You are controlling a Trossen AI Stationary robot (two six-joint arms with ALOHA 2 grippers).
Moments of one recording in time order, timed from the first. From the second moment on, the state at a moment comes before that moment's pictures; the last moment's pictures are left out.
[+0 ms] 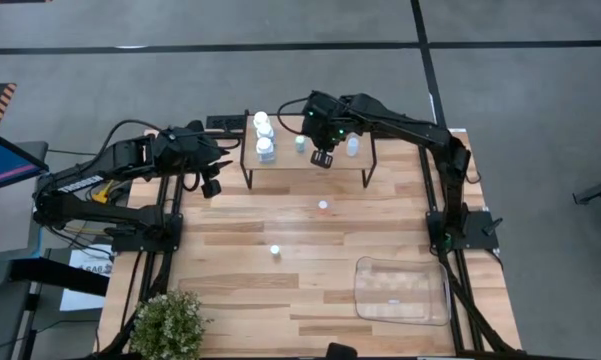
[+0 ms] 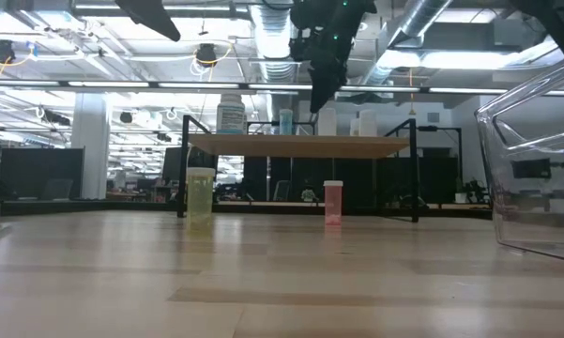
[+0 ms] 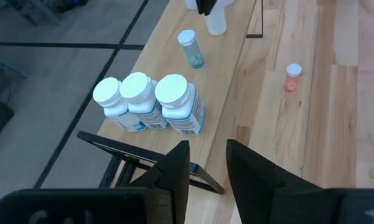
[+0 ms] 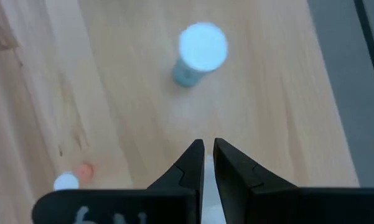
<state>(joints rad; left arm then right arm) 0.27 0.95 1.19 -0.90 -0.25 0.18 -0.43 1.95 2.00 -1.13 0.11 -0.18</state>
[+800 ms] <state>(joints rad) 0.27 0.95 1.19 -0.90 -0.25 0.18 -0.45 1.95 2.00 -1.26 0.13 -0.19</state>
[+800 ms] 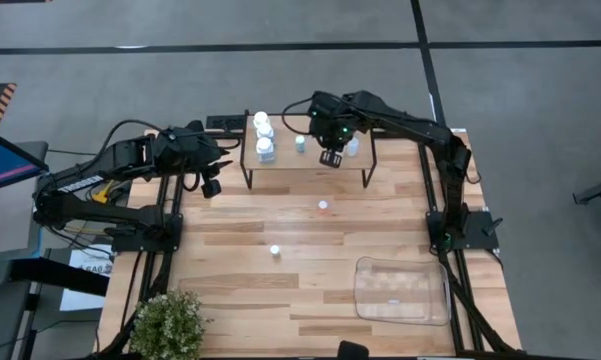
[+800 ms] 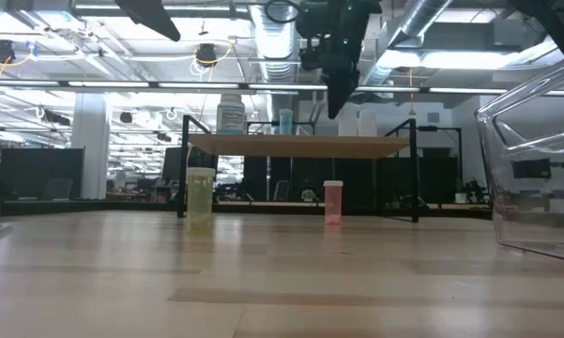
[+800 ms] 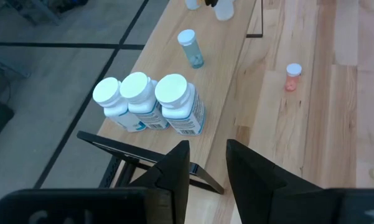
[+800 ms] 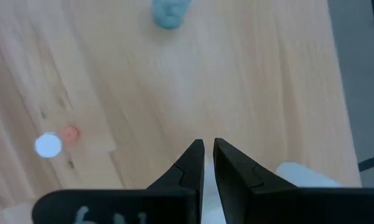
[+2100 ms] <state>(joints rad) 0.27 0.95 1.19 -0.91 -0.25 0.11 -0.21 1.78 2.27 -1.43 0.12 0.07</state>
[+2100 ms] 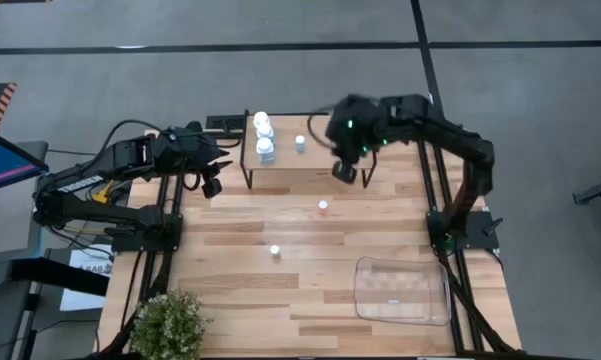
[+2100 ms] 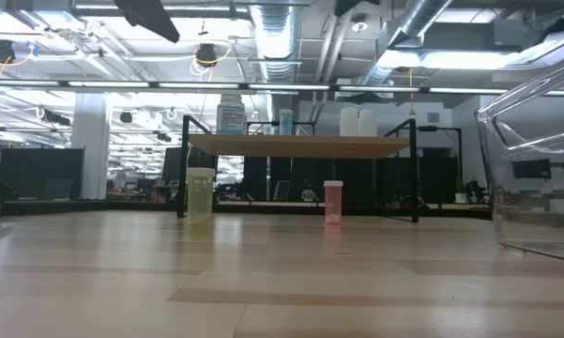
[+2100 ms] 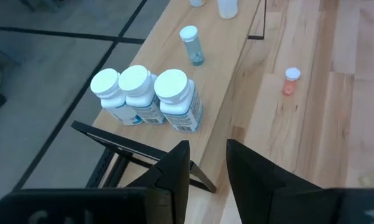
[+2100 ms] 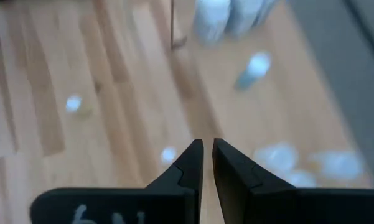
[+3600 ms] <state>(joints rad) 0.27 0.95 1.19 -1.06 -0.16 0.14 -0.01 2.01 1.66 -1.07 0.26 1.20</state>
